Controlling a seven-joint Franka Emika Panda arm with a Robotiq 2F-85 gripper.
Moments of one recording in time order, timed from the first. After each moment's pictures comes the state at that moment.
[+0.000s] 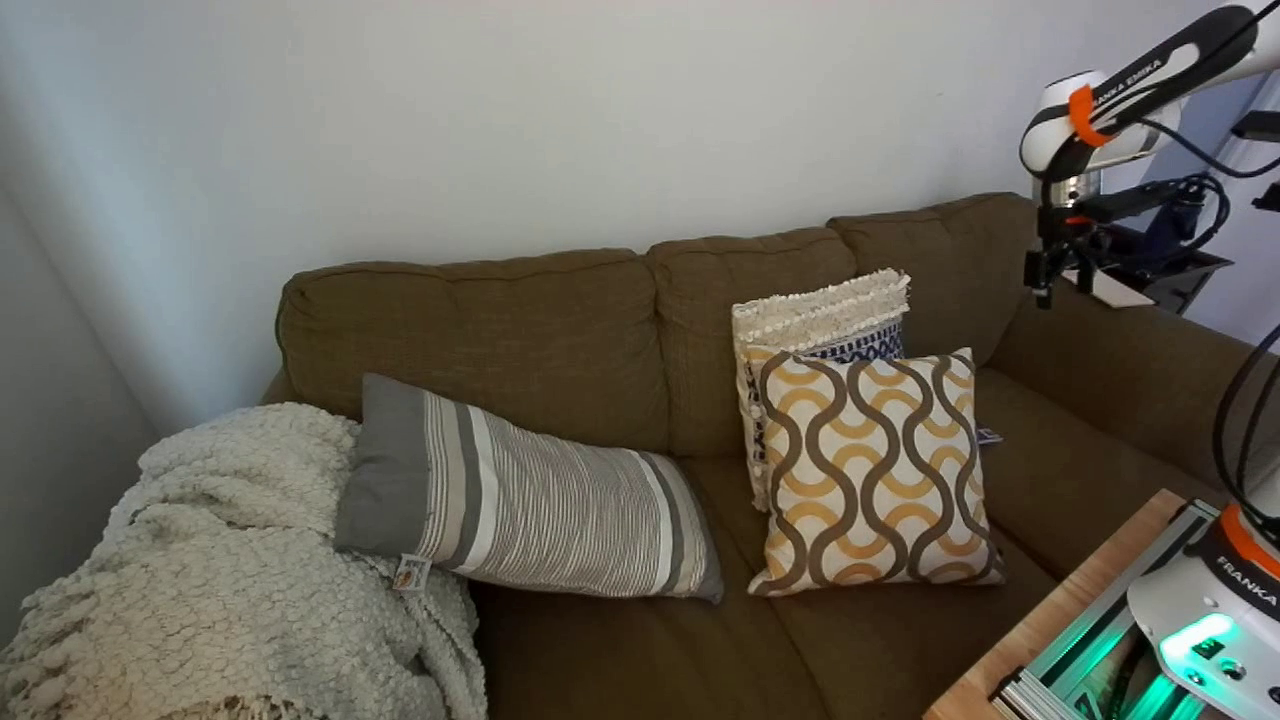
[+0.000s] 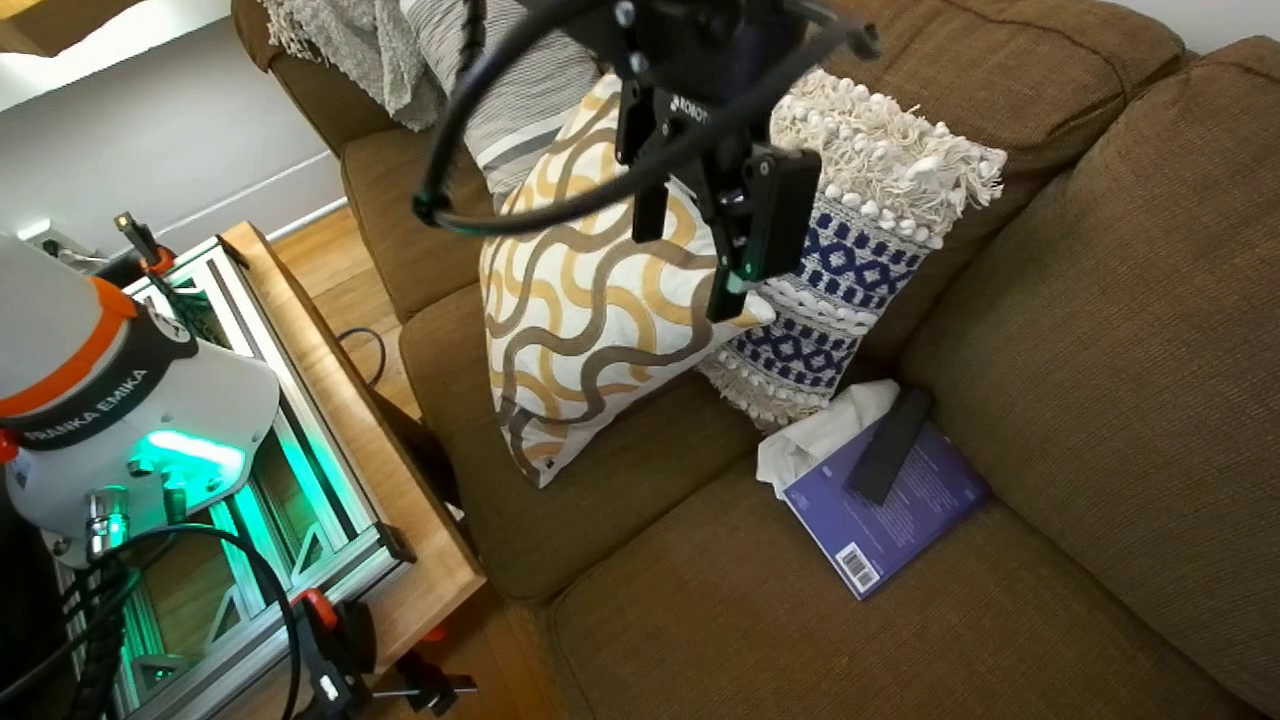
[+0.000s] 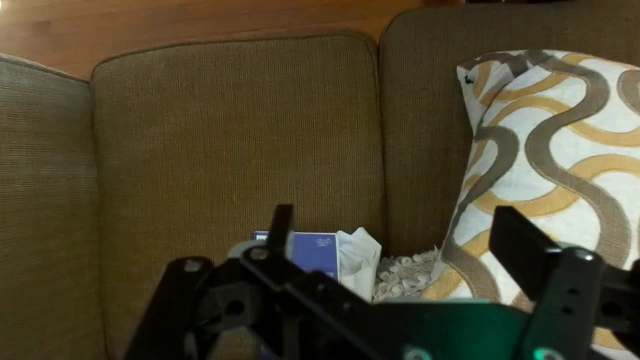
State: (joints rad) arm -0.23 0.11 -0.33 -2.18 -0.30 2.02 -0.22
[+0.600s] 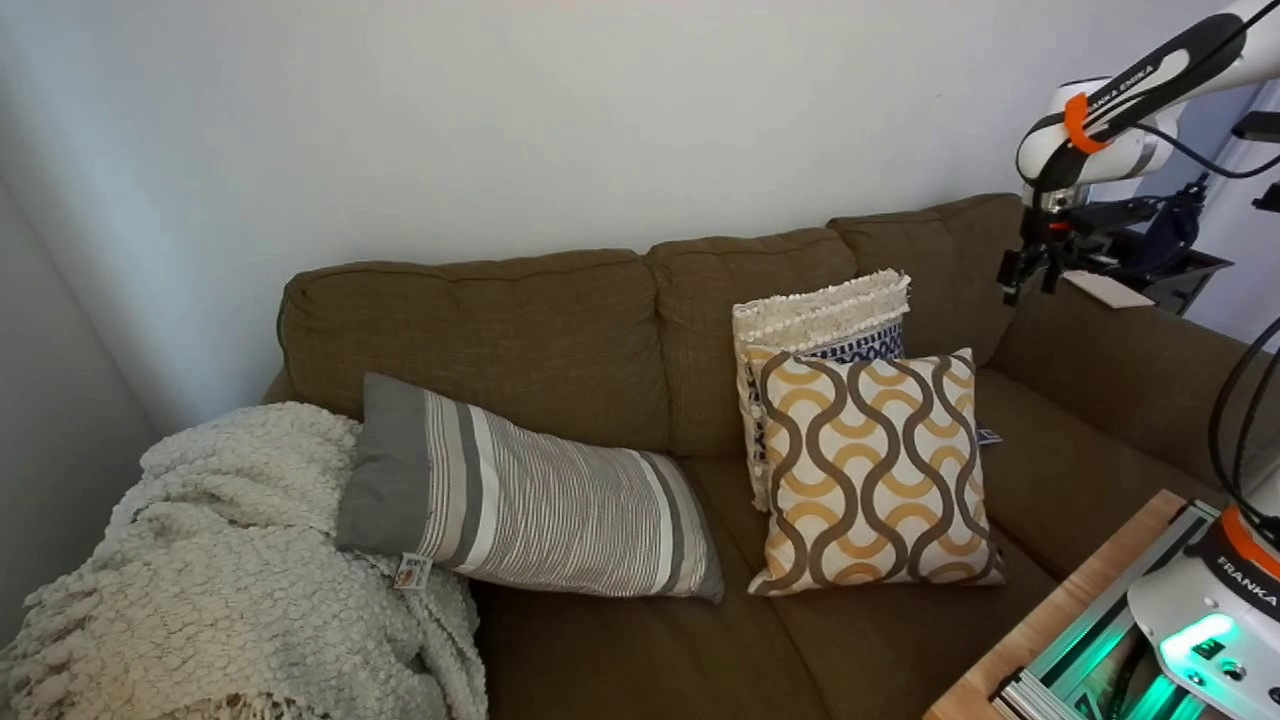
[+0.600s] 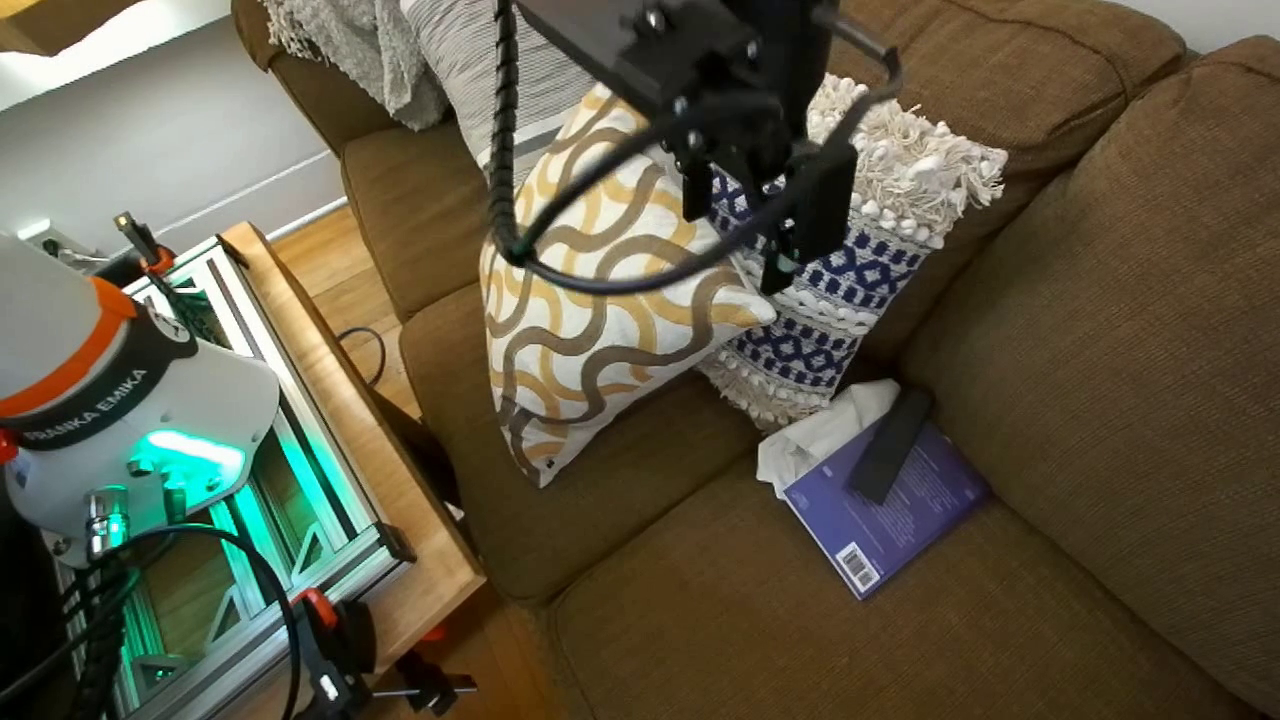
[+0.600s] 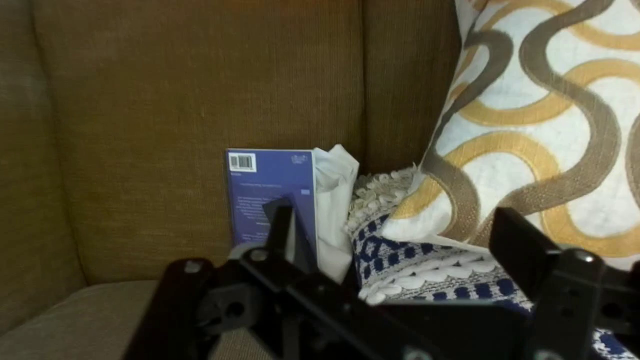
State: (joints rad) arm -0.26 0.13 -0.31 -2.22 -0.17 2.27 -0.31
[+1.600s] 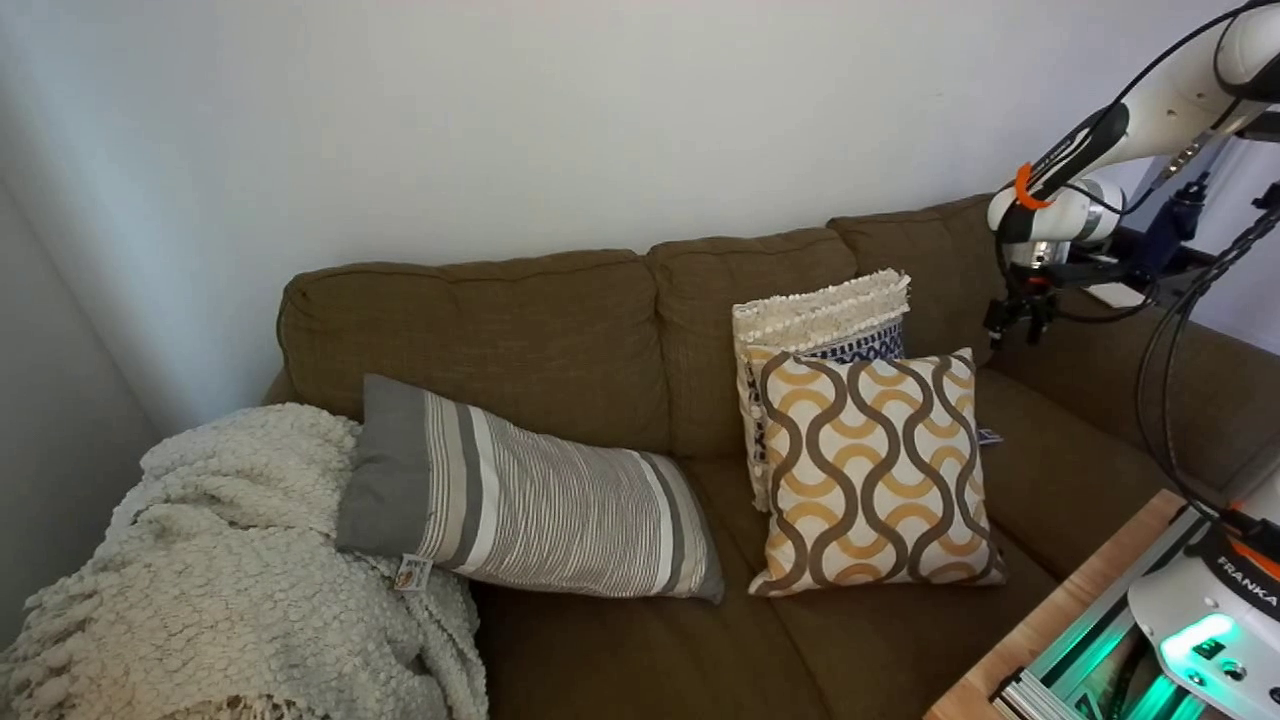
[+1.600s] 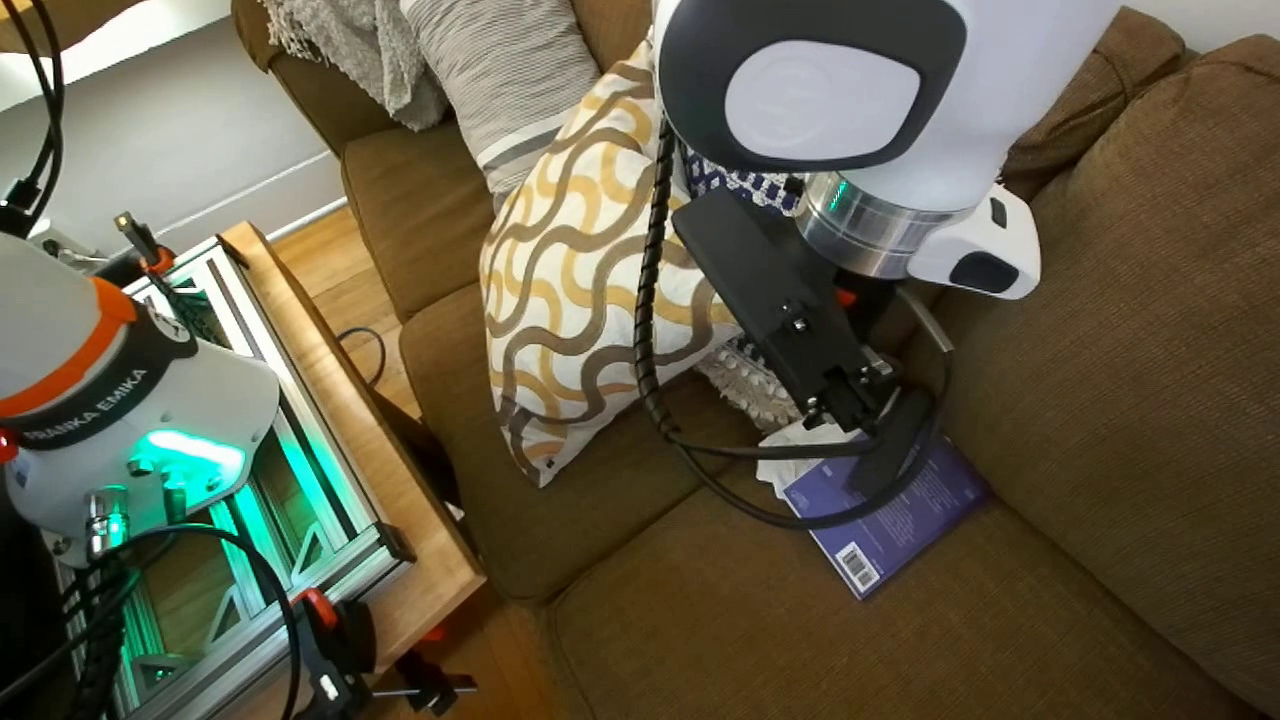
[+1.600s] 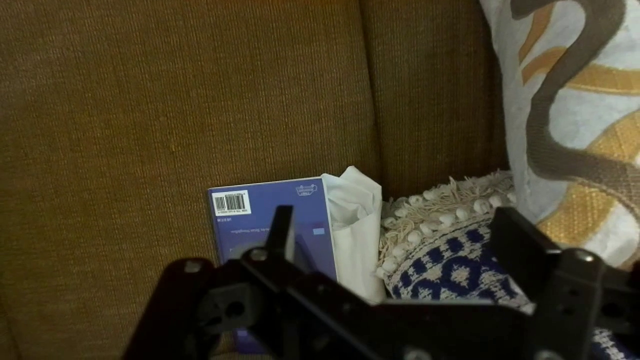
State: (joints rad) arm -0.42 0.53 -0.26 -1.98 0.02 2.29 -0.43
